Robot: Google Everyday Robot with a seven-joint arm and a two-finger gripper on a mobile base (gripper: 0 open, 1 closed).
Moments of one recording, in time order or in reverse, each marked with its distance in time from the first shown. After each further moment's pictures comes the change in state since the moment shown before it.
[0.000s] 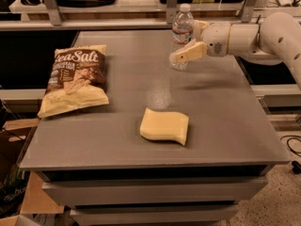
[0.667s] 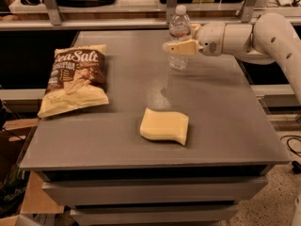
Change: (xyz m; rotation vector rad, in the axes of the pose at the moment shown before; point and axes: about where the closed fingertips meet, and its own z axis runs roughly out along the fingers) arm 0.000 -0.003 0.014 -0.018 -0.019 0.009
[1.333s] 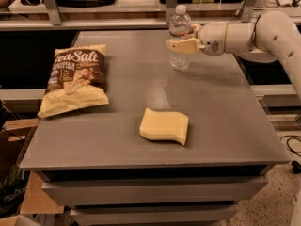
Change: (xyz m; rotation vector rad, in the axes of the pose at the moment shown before) arm -0.002 0.002 -0.004 -0.018 0.008 -0.011
